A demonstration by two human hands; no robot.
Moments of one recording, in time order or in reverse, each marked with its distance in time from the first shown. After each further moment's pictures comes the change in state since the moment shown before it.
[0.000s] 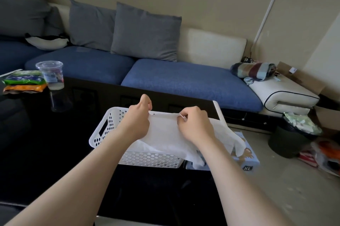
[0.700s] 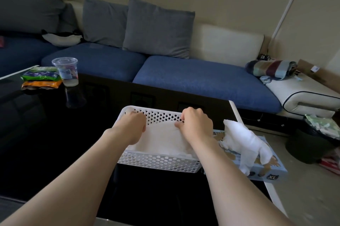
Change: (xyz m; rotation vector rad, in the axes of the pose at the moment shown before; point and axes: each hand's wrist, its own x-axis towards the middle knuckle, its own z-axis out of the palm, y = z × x) left_hand 0.006 -0.064 -0.015 0.444 -0.198 -0.063; right_hand 0.027 -0.027 0.053 -0.380 -0.031 -0.097
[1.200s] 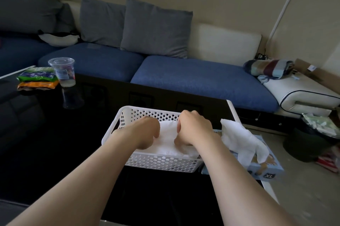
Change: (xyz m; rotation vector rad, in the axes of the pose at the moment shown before) left_hand 0.003 0.027 0.005 0.011 -0.224 0.177; right_hand -0.017 -0.008 -0.032 -0.060 -0.280 -0.064
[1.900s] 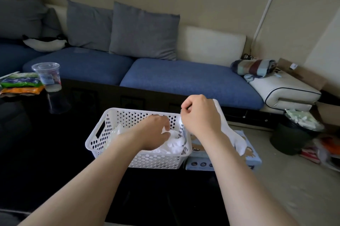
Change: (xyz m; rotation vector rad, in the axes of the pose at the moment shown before) left_hand -0.001 0.063 -0.005 -0.186 0.132 0.148; right_hand -0.029 0.045 -0.028 0.341 0.539 0.108
